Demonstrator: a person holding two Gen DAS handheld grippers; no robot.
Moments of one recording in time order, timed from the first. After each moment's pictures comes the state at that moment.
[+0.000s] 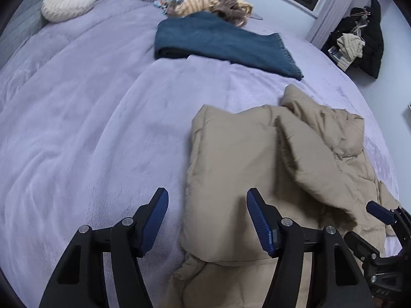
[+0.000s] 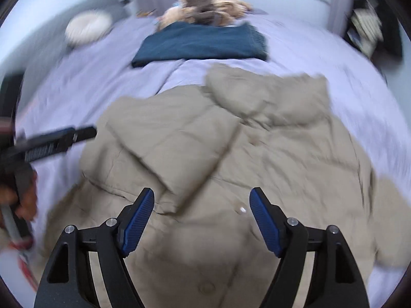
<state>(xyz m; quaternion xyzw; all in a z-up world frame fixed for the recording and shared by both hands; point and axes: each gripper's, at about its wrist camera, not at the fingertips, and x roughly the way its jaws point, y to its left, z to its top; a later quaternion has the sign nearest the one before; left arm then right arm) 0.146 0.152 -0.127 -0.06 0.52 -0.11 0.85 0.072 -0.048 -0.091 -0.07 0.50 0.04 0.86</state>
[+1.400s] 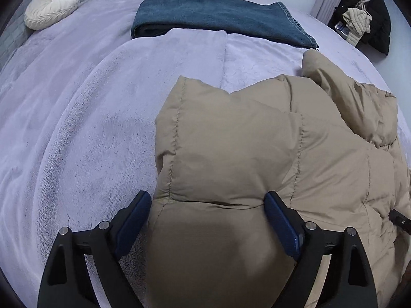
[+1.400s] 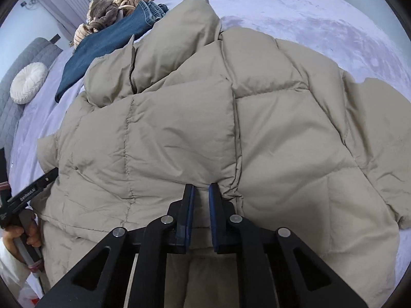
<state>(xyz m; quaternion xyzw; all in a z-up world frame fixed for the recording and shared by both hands) 0.187 0.099 -0.183 0.00 0.54 -0.11 0.84 0.048 -0.225 -0.158 0.22 0.52 -0.08 0.82</state>
